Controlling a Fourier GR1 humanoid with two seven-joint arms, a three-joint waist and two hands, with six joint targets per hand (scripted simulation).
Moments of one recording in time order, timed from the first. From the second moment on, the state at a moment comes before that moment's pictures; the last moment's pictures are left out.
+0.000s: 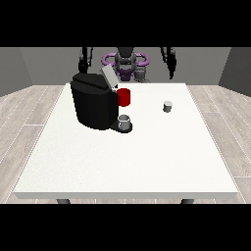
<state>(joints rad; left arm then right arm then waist) 0.02 0.11 -0.01 -1.58 -0.01 -0.03 0.00 0.02 -0.07 0.02 -1.54 0.02 -0.01 0.03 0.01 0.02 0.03</state>
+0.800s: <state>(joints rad) 0.01 0.19 0.09 -1.51 0.03 -0.15 -0.21 0.02 -0.03 -0.08 -1.54 -0.02 -0.09 -0.10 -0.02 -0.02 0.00</state>
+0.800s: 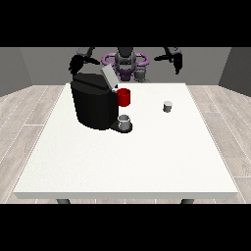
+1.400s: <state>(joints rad) -0.22 0.35 0.19 -1.27 -0.01 -0.21 -0.12 -0.05 -0.02 -0.04 -1.55 -0.02 -0.08 -0.12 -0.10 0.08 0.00</state>
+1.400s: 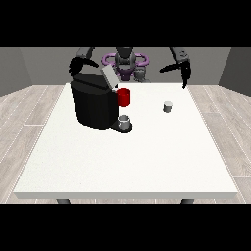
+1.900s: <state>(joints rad) -0.40 0.42 0.22 -1.01 -0.08 -0.19 -0.14 -0.16 -0.01 -0.01 -1.54 0.01 -0.12 -0.06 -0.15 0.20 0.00</state>
